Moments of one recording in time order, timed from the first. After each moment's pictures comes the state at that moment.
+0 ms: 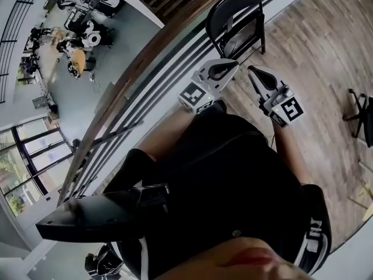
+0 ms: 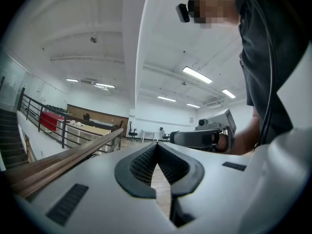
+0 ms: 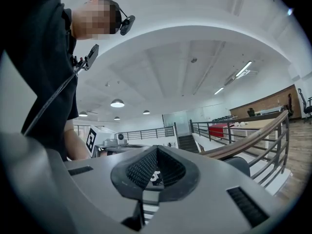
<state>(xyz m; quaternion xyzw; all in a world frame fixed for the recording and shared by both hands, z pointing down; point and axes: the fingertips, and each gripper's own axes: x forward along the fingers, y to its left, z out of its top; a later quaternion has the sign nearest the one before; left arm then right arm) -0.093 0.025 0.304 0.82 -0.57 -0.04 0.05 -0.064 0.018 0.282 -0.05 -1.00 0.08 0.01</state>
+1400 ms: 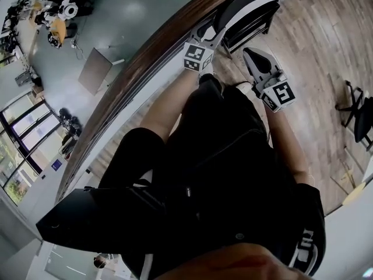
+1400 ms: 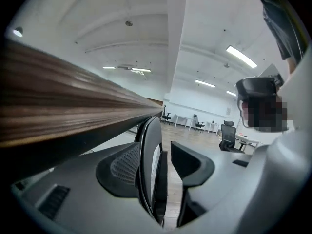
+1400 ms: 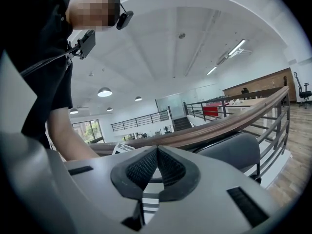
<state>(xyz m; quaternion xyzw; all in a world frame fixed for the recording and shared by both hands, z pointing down) -0.306 -0.072 0.529 0.69 -0.71 0.00 0.18 -0.202 -0.050 0.397 -0.03 -0.98 0.12 0.12</state>
